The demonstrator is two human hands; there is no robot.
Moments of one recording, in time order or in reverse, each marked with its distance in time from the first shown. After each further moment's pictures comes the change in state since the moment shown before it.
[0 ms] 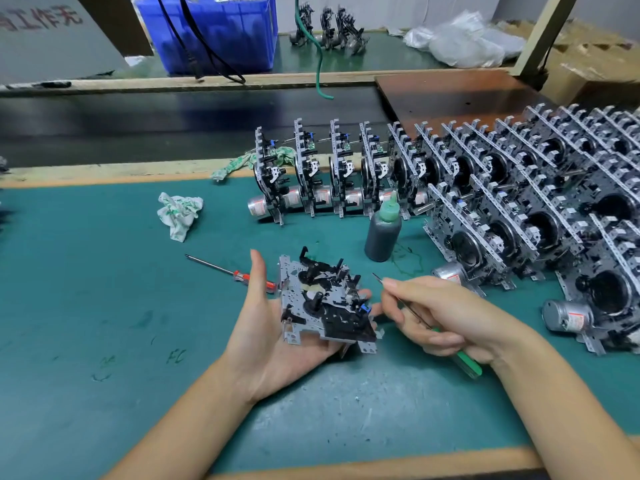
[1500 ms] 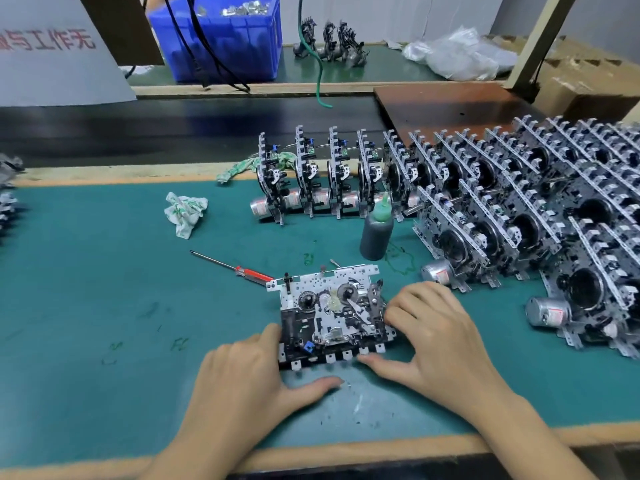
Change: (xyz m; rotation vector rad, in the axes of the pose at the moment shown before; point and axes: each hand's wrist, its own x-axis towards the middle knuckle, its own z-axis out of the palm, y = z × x) left_hand -0.060 -0.029 0.000 2.306 0.707 0.517; right_hand -0.017 0.046 0.024 -1.484 0.752 -0.746
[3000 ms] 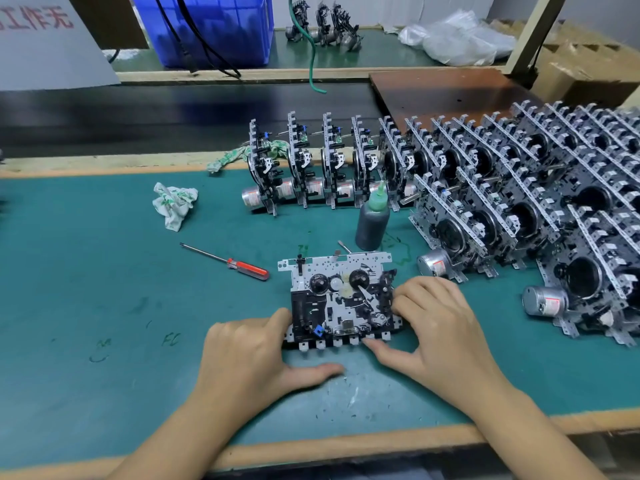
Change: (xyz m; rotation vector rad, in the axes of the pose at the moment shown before) left_hand 0.019 -0.008 0.020 -0.089 0.291 0.244; right_hand -0.006 0.003 0.004 0.012 0.004 0.091
